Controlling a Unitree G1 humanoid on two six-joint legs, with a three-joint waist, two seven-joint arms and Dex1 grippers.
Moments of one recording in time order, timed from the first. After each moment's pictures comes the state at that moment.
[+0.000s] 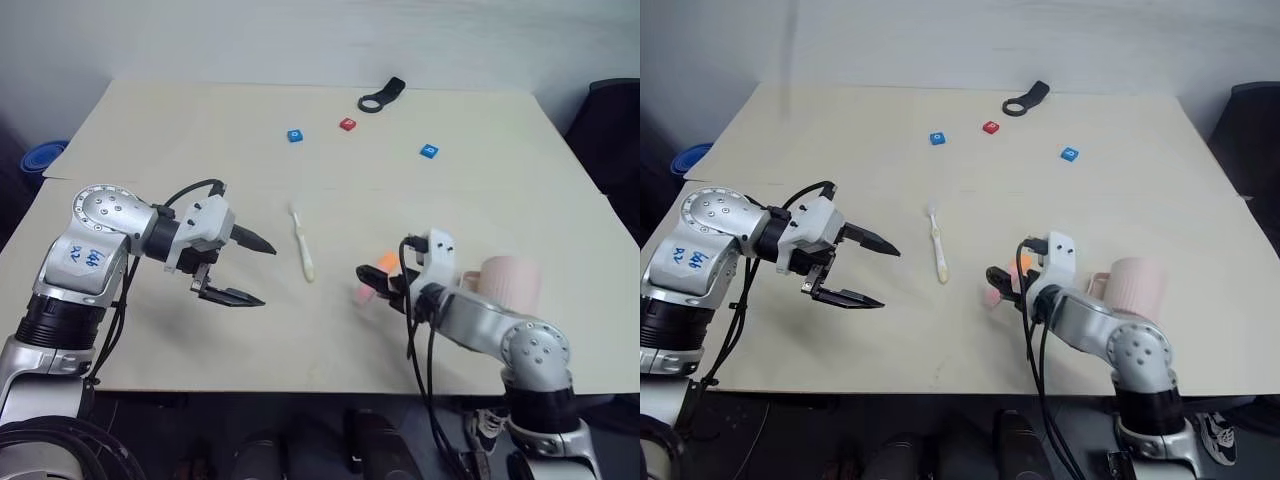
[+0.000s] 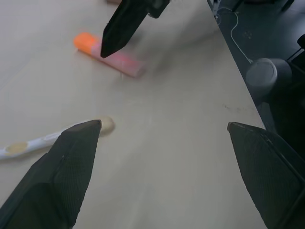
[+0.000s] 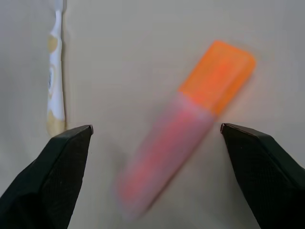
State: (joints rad) left arm -0.71 0.86 -0.13 0.04 -0.33 0.32 -1.47; right arm -0.40 -0.33 -0.03 -0.28 1.43 0.98 -0.66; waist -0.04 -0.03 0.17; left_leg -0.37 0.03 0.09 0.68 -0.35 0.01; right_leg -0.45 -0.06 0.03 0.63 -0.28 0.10
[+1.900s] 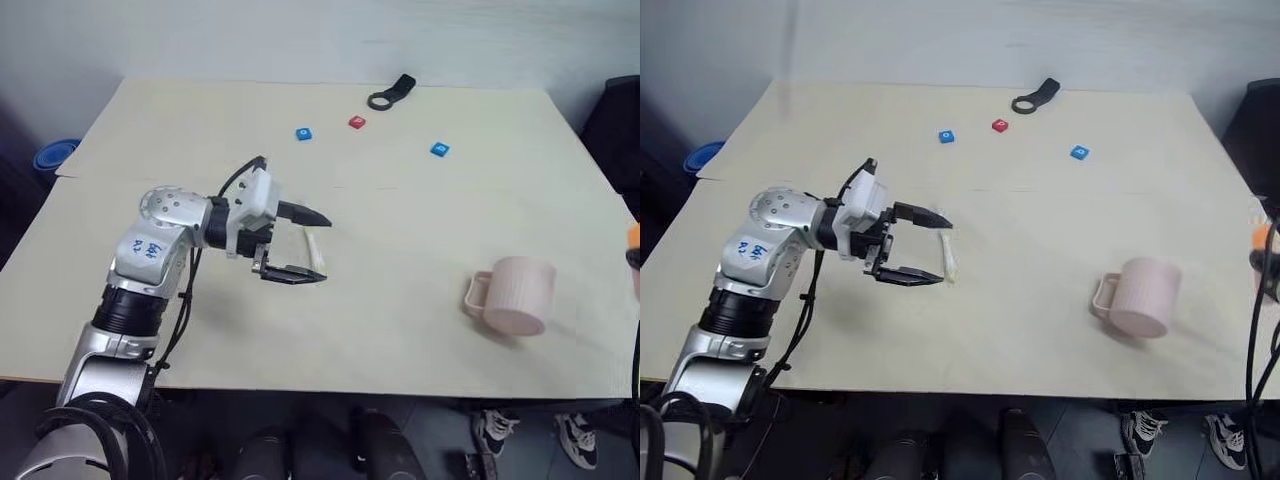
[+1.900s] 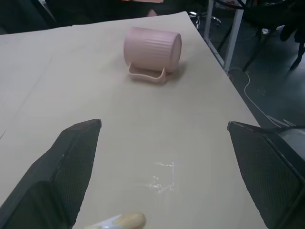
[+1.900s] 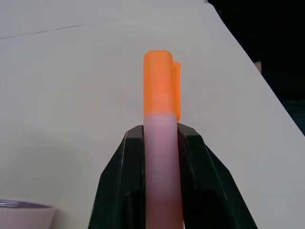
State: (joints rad) left arm -0.83 0.56 -0.15 0.13 -0.38 0.30 -1.32; right arm -0.23 -0.88 -0.78 -0.11 0.66 1.21 0.09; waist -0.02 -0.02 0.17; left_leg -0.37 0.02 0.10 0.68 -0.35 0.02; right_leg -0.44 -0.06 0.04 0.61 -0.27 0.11
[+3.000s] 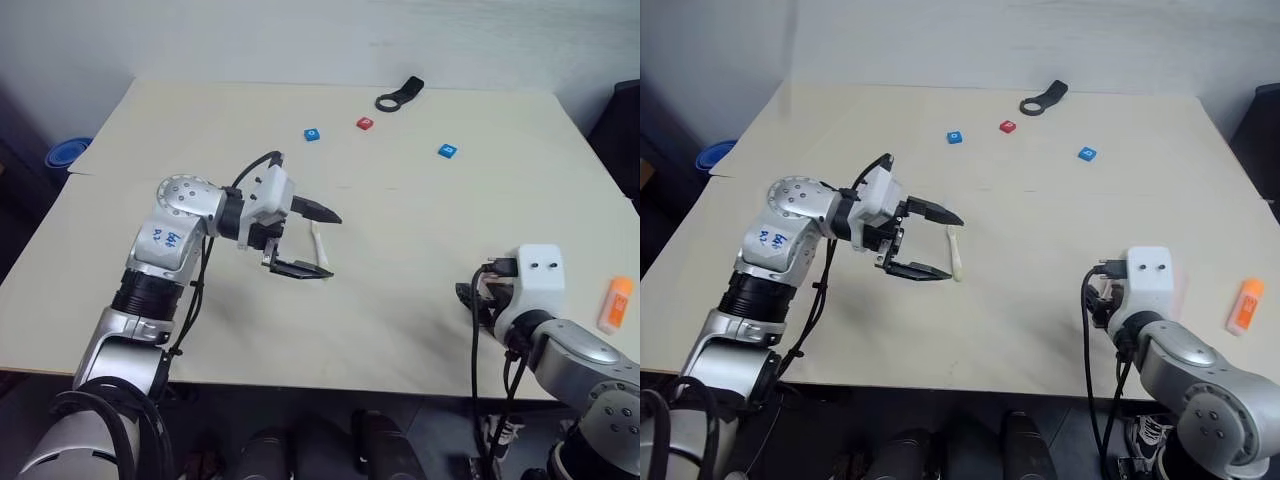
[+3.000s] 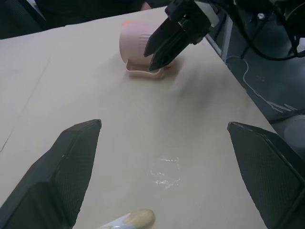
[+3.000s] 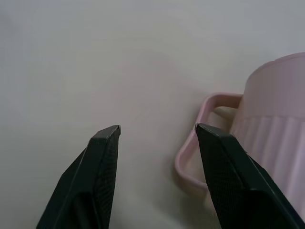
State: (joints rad) left arm -0.88 0.54 -0.17 0.20 -0.31 0.22 -1.37; right arm -0.23 -0.33 -0.49 -0.88 0.75 1.61 -0.23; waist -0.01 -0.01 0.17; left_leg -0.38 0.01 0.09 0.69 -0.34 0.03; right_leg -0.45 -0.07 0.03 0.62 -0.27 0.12
